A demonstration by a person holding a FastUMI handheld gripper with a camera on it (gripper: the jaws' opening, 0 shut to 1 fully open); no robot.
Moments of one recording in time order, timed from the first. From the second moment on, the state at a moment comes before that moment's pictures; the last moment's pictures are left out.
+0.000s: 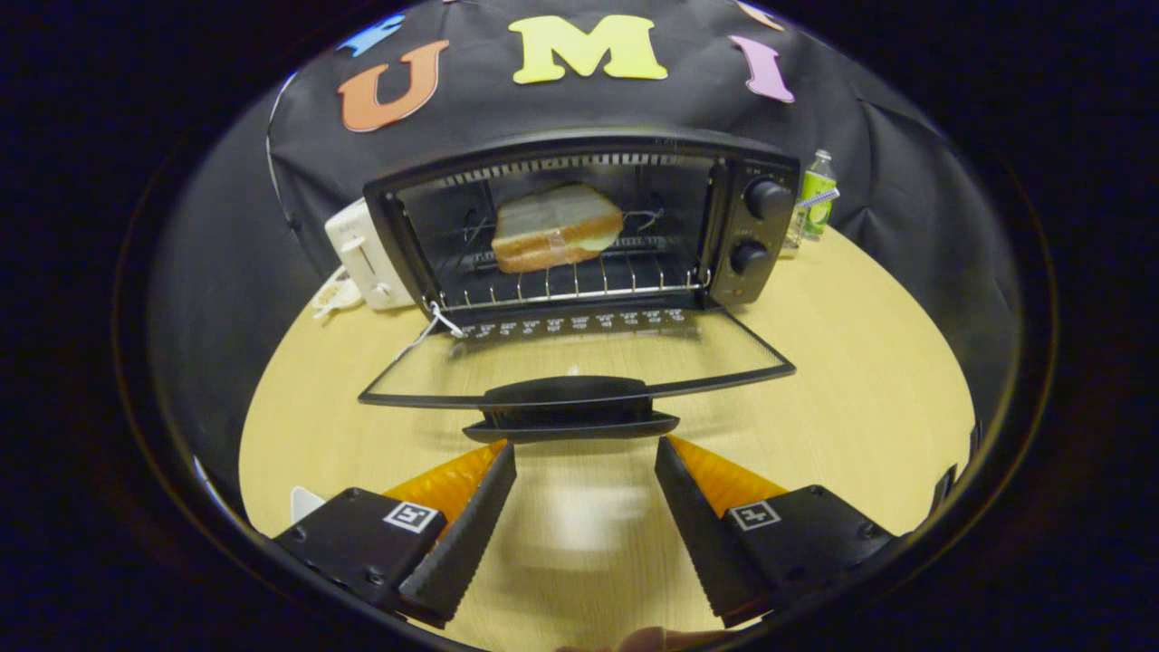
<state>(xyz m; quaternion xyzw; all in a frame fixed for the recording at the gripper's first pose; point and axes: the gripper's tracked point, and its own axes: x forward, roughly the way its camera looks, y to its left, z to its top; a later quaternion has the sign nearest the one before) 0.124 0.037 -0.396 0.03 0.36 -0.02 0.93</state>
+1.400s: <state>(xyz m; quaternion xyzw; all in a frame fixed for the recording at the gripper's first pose) 0.025 0.019 0.043 0.01 -0.02 0.01 1.00</state>
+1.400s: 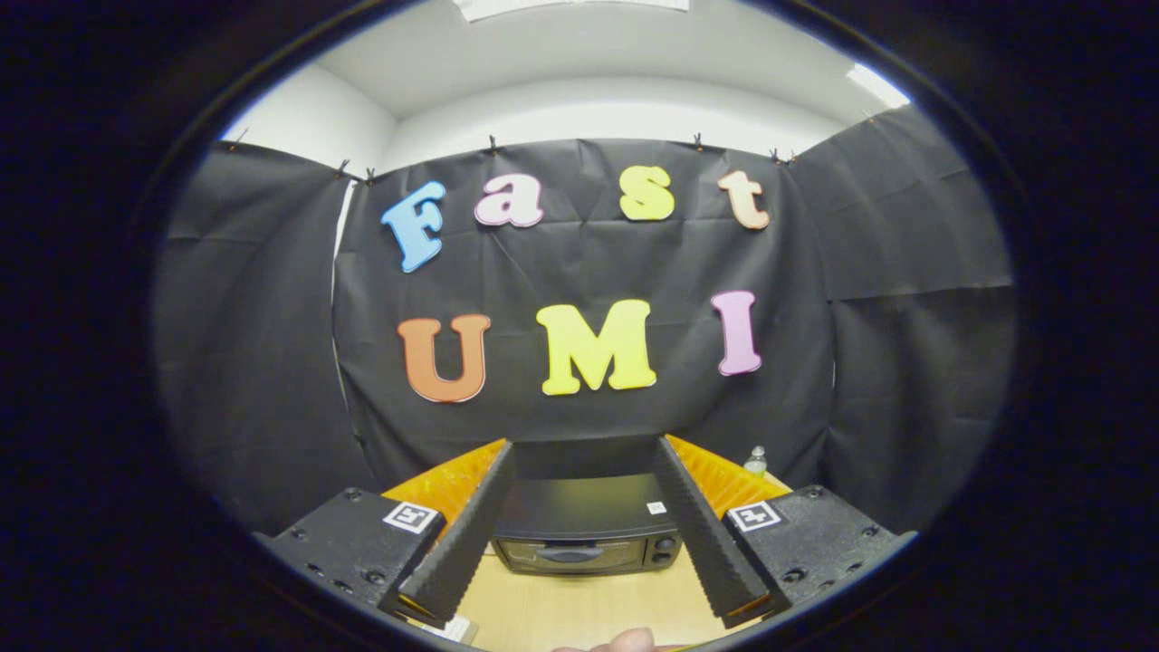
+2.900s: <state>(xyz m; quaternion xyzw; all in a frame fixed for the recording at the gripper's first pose) -0.035 0.018 0.020 0.00 0.00 0.00 1.00</state>
